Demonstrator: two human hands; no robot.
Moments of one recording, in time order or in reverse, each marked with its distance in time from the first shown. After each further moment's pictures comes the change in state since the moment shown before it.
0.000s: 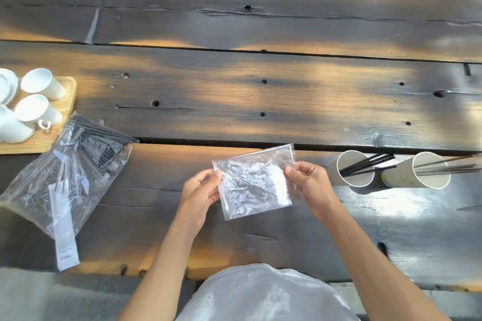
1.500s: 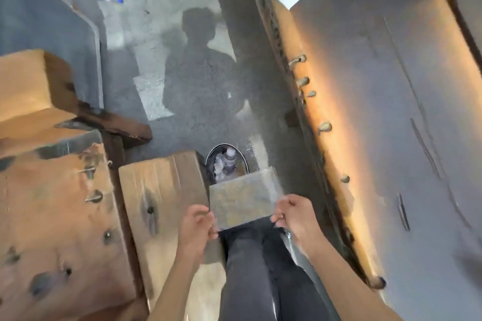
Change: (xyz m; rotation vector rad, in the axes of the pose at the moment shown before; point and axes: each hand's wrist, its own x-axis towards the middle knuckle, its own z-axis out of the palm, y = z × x) left_hand -0.250 -0.447 -0.016 -0.733 1.103 -0.320; right_hand -0.113 0.319 0.059 -1.123 -0.653 0.404
